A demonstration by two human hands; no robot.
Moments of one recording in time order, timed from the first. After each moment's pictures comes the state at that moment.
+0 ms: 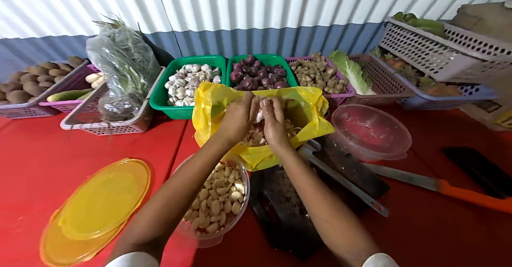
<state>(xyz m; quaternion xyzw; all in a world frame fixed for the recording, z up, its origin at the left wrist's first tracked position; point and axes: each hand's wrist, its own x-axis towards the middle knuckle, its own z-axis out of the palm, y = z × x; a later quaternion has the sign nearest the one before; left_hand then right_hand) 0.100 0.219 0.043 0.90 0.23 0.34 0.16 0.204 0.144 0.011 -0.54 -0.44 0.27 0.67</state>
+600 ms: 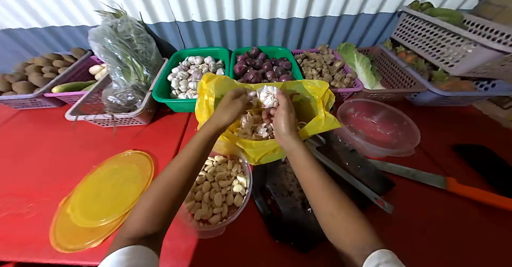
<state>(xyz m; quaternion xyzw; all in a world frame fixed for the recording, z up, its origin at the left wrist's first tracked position) 0.086 0.234 0.057 0.79 0.29 0.25 0.47 0.211 0.144 0.016 -0.54 -0.34 0.33 0.70</state>
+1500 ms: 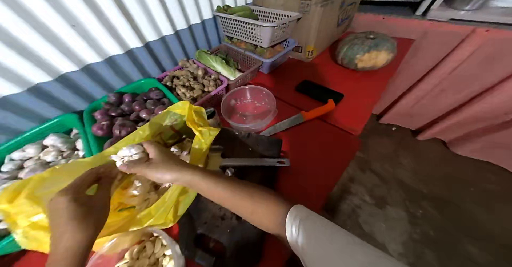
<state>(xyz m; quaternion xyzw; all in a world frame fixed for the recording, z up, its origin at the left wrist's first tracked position) 0.074 0.242 0.041 0.92 0.22 0.30 0.13 0.225 0.131 0.039 -0.53 -0.40 0.40 0.63</state>
